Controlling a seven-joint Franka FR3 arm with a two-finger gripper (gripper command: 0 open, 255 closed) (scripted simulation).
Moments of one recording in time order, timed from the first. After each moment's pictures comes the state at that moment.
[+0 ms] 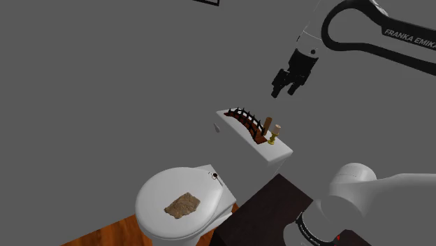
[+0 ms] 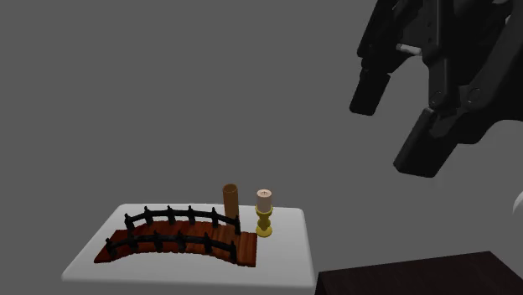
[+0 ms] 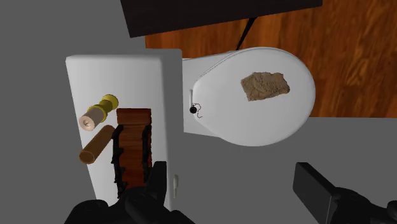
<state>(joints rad) -0.01 -0.80 -0.07 -2.27 -0.10 1.64 0.12</state>
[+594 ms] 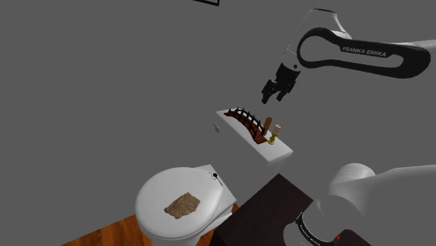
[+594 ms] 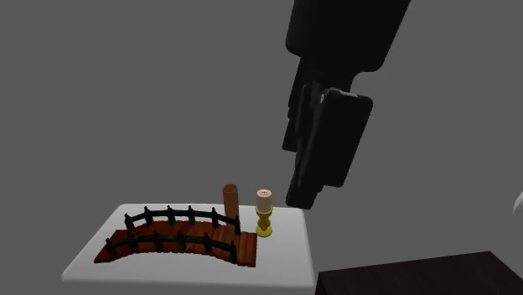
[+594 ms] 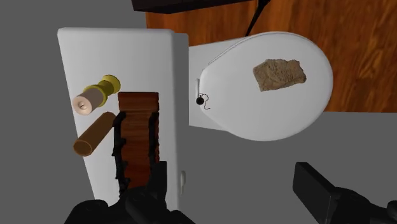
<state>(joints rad) -0.02 -0.67 -0.16 -2.35 -0.13 1.86 0.04</state>
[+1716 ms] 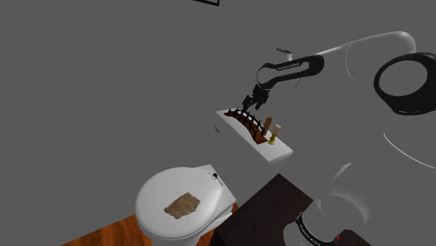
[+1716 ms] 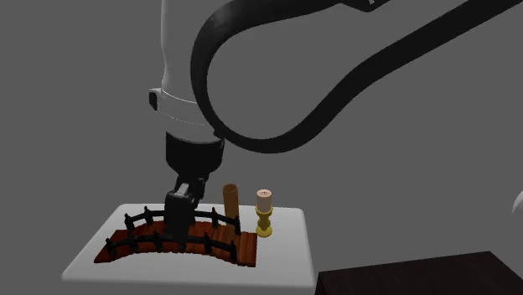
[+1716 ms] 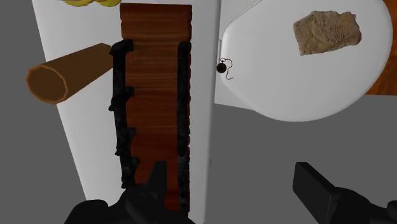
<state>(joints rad) 0.00 -0.12 -0.36 -2.23 -0.02 2.34 -0.20</state>
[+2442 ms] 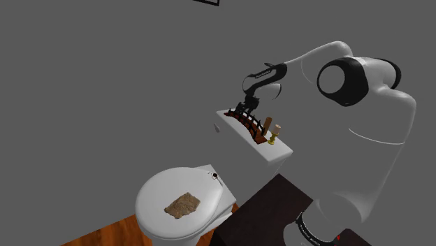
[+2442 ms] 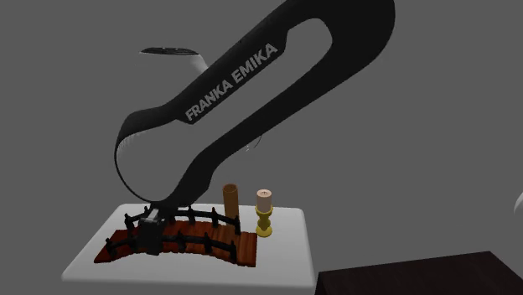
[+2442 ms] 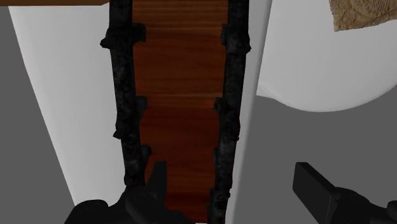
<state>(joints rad) -0.04 0.24 -0.37 -2.04 0.21 2.49 -0.40</state>
